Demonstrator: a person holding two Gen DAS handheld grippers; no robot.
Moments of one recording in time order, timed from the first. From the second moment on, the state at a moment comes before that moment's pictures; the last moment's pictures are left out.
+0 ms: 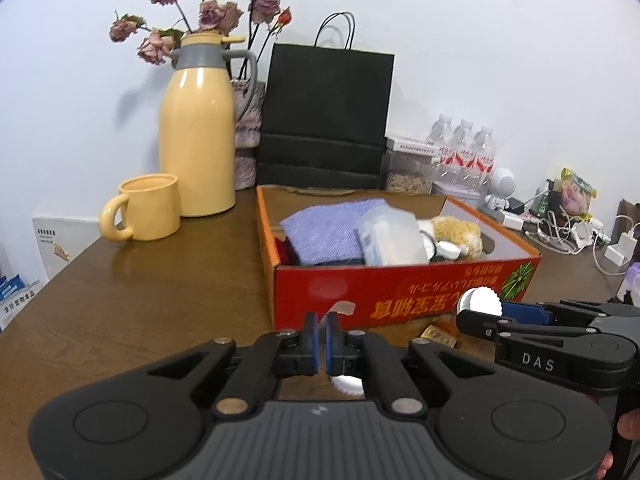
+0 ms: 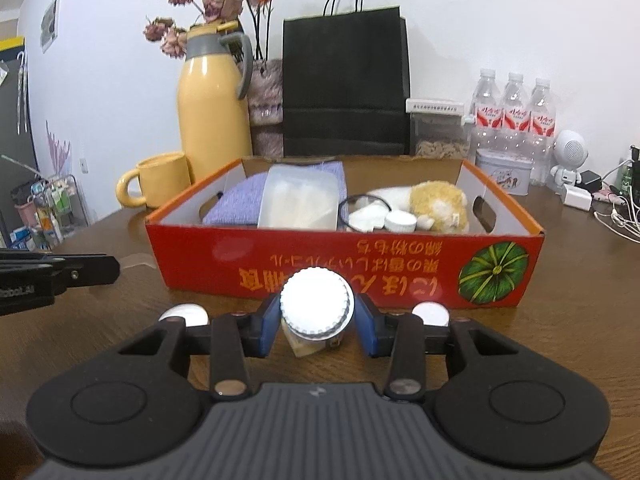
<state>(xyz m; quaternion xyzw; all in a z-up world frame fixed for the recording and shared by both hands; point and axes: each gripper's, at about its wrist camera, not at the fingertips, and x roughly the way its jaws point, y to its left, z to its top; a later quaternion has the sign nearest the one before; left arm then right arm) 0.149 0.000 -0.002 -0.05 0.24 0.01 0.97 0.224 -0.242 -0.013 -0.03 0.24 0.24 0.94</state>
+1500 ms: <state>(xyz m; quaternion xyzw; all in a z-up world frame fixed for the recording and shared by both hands) 0.349 -0.045 0.028 -0.03 0.22 0.00 0.97 0.377 -0.247 0.022 -0.03 0.20 0.24 0.95</state>
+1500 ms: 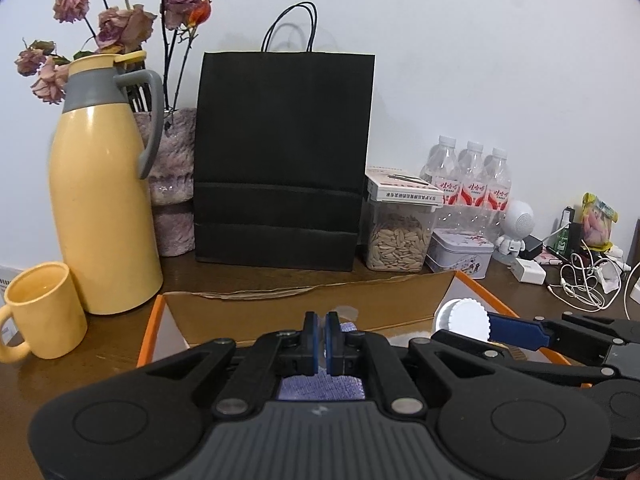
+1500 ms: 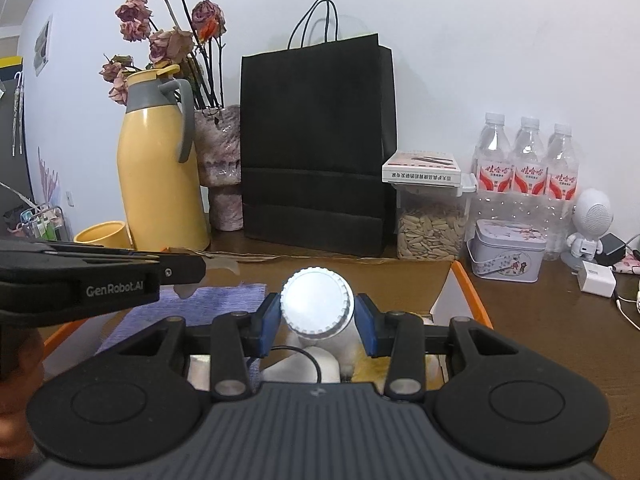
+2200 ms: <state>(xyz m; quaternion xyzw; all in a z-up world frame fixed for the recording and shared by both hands) 0.356 -0.038 0.027 -0.02 0.22 0.05 0.97 0.386 -0.257 0.018 -0.01 0.20 0.21 0.96</state>
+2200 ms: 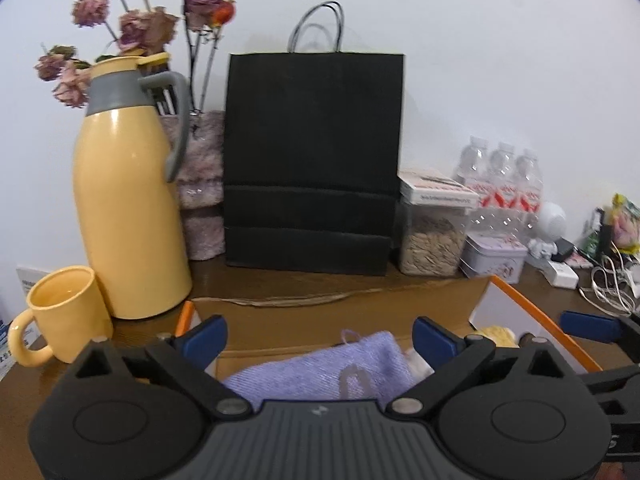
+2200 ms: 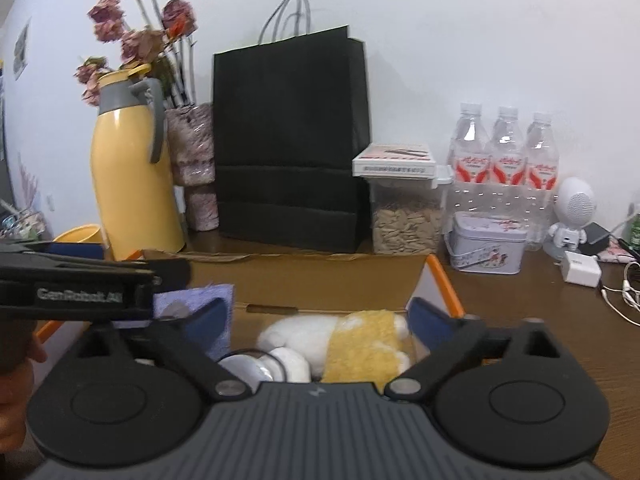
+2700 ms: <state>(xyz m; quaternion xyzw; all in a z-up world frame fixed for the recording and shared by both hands) 0.349 -0.035 0.030 -0.03 0.21 0.05 0.98 0.385 -0.260 0.018 -0.01 0.20 0.21 0.96</state>
